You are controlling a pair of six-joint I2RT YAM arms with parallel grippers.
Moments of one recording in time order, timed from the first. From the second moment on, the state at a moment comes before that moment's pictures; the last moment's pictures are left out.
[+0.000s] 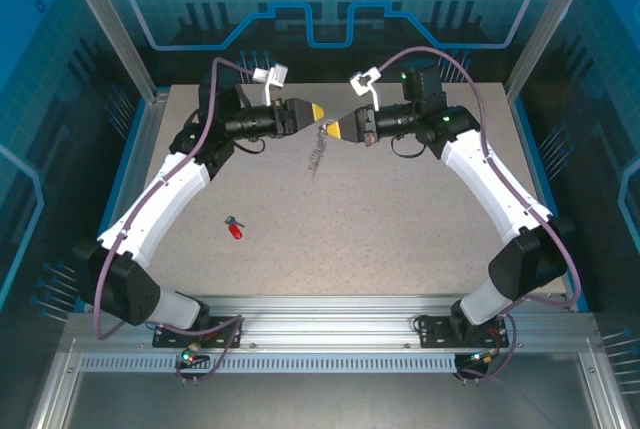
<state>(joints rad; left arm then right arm) -0.32 1.44 1.38 -0.15 0.87 -0.78 0.39 1.58 1.59 -0.53 -1.03 0.30</state>
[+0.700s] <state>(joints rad) -0.36 1.44 1.34 -0.01 0.88 -0.85 0.36 1.61 1.59 -0.43 -1.13 0.38</state>
